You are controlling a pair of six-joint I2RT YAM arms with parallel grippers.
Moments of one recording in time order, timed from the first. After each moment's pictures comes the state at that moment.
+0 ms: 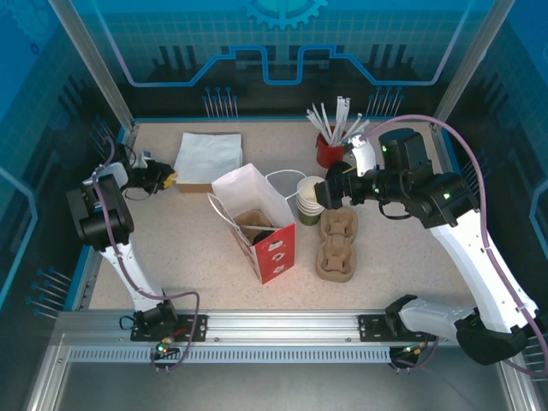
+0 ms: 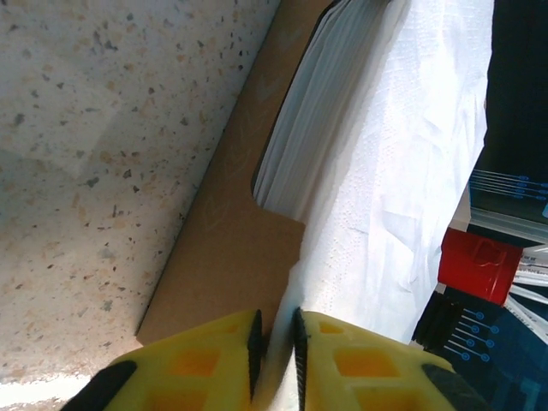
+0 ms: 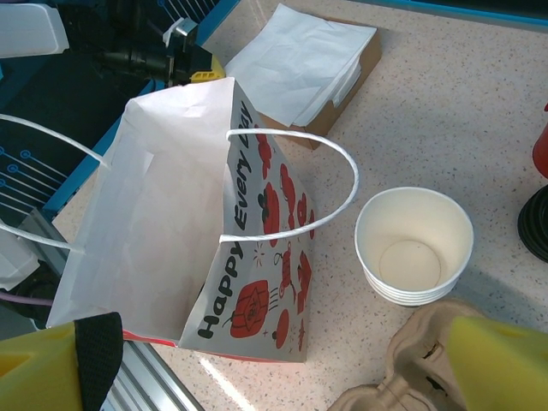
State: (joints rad) left arm 0.45 2.06 1.40 -0.49 0.84 -0.48; right arm 0.50 1.15 1.54 -1.06 -0.32 0.17
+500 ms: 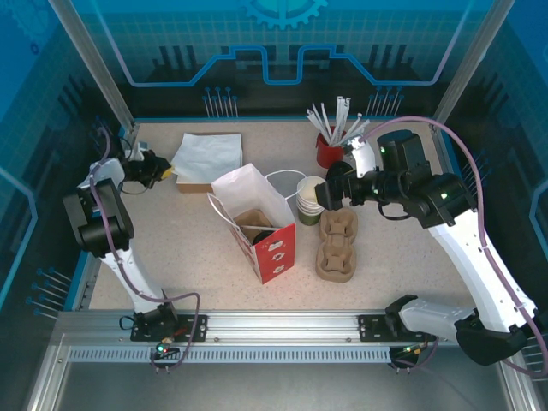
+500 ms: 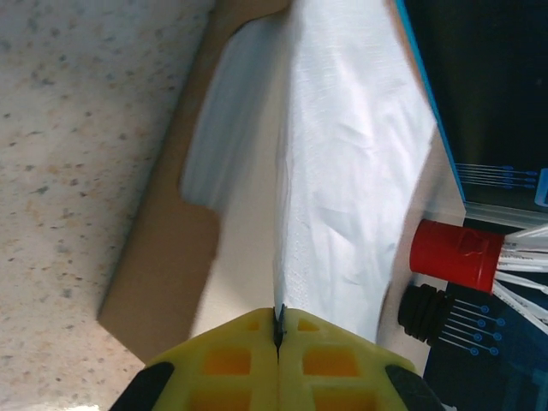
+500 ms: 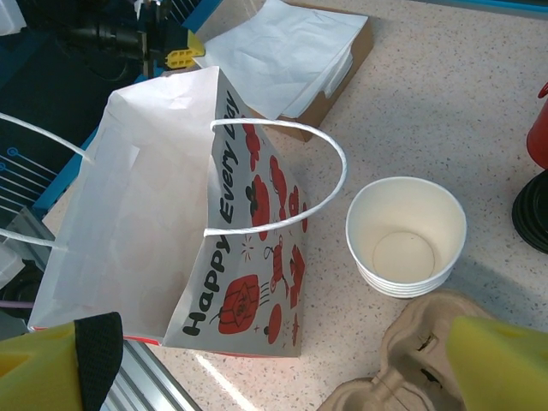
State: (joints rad) left arm 0.44 1.97 1.42 -0.53 0.83 -0.44; right arm 0.49 1.15 1.51 -1.05 -0.31 0.17
